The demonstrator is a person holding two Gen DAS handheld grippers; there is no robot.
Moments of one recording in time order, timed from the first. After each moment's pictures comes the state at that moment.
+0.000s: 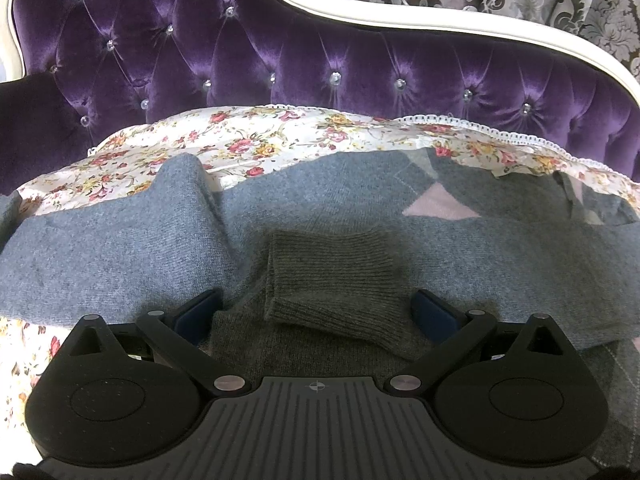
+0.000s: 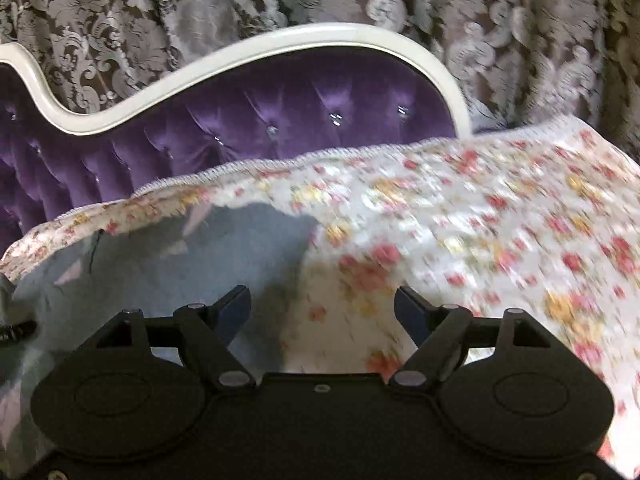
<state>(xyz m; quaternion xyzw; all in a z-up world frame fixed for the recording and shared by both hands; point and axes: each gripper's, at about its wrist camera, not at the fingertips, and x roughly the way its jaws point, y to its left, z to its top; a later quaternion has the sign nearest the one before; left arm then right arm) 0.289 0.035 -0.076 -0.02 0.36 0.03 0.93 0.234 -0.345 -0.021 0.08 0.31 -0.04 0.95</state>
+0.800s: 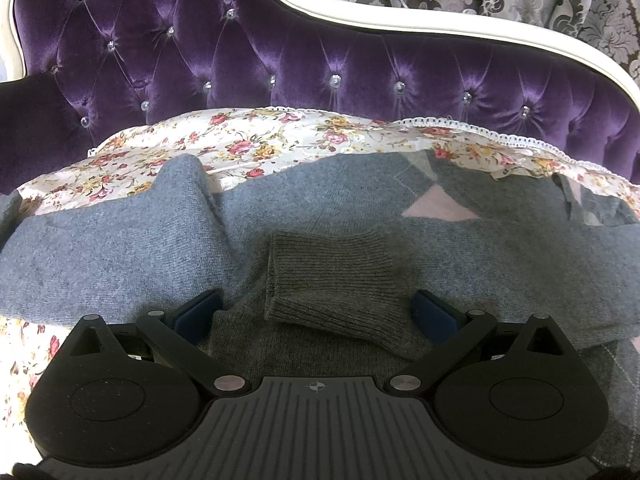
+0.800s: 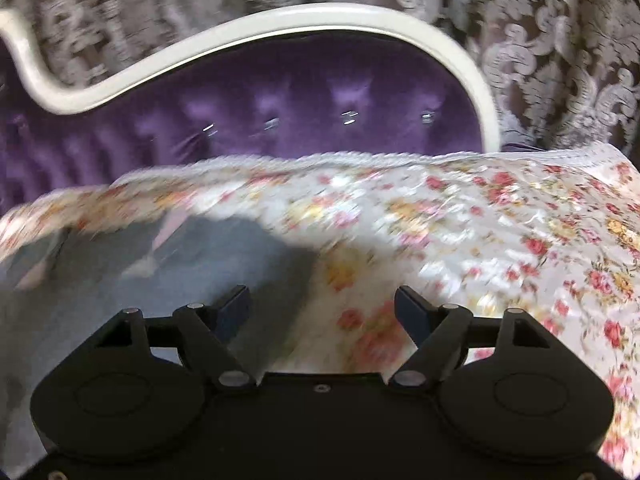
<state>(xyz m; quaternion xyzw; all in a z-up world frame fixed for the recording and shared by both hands) 0.288 0.033 -0.076 -0.02 0.36 0.03 0.93 0.284 -0.343 -0.039 0.03 0.33 -0.03 0.94</state>
